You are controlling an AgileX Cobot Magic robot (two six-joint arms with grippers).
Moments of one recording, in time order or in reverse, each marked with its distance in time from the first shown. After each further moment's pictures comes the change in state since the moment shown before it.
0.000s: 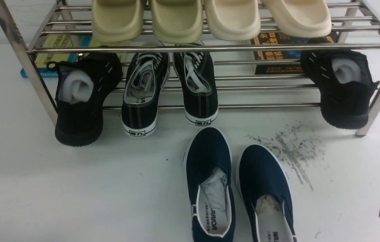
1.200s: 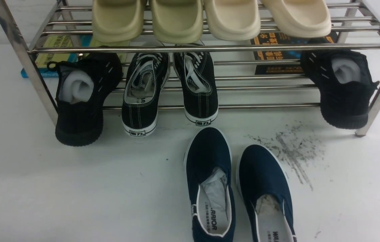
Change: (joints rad) right arm -0.686 -0.311 0.314 0.035 0.063 -0.100; left arm 0.000 0.000 0.000 0.000 0.000 0.000
